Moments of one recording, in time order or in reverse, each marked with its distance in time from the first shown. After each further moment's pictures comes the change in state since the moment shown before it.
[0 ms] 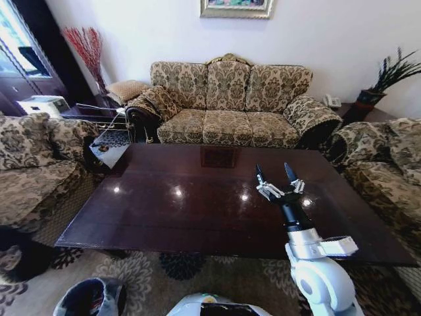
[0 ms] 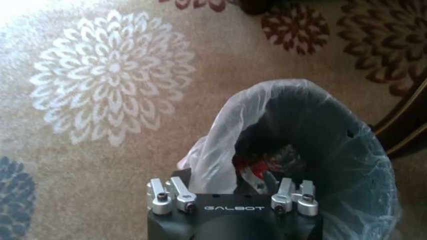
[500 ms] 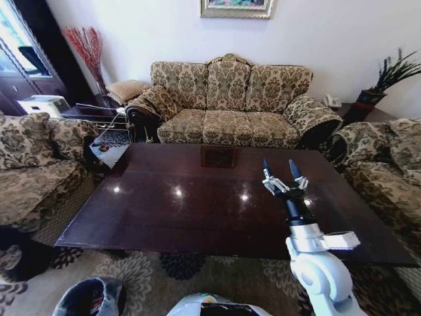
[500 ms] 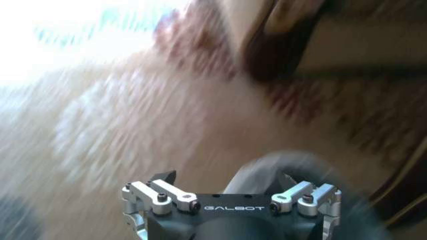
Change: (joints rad) left arm 0.070 -0.059 -0.125 -0.180 0.028 -0.157 0.044; right arm 0.011 -0.008 0.071 -0.031 0.088 0.003 -0.004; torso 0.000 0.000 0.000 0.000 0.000
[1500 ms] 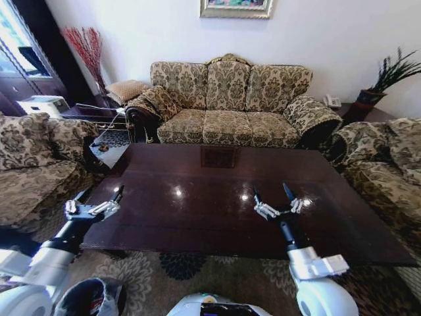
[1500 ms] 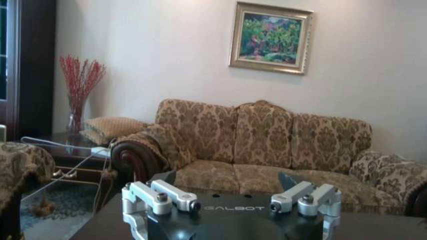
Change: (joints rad) left arm 0.142 0.086 0.084 -1.021 0.256 0.005 0.565; right arm -0.256 0.048 -0.030 0.033 -0.319 0.018 -0.006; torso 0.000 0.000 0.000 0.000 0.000
